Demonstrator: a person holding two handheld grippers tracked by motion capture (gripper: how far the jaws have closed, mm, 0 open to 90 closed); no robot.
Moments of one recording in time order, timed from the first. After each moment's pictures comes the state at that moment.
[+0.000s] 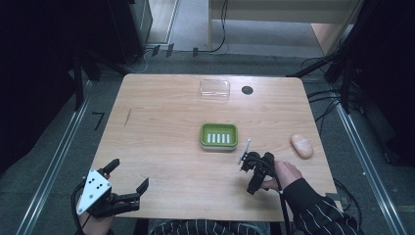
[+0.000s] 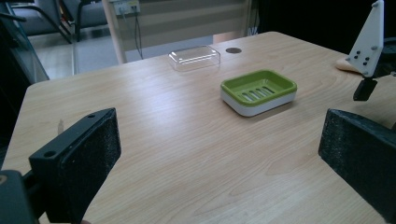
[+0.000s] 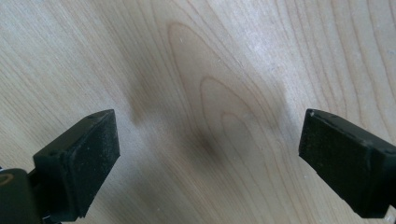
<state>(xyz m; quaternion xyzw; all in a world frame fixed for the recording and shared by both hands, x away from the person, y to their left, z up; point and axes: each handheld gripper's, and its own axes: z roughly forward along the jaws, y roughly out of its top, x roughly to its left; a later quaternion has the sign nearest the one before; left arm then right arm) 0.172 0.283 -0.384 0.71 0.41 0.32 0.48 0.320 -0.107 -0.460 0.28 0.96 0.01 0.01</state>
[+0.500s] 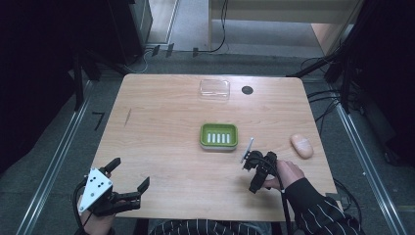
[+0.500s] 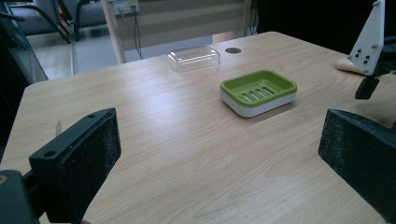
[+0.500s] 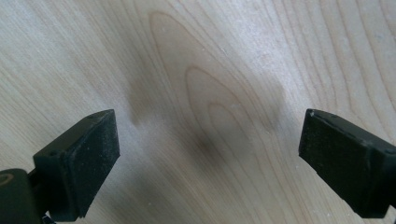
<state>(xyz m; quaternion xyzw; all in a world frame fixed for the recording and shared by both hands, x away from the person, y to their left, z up) 0.176 0.281 -0.384 0.71 0.41 0.32 0.48 0.323 -0.114 -0.461 0.29 0.96 0.01 0.01</state>
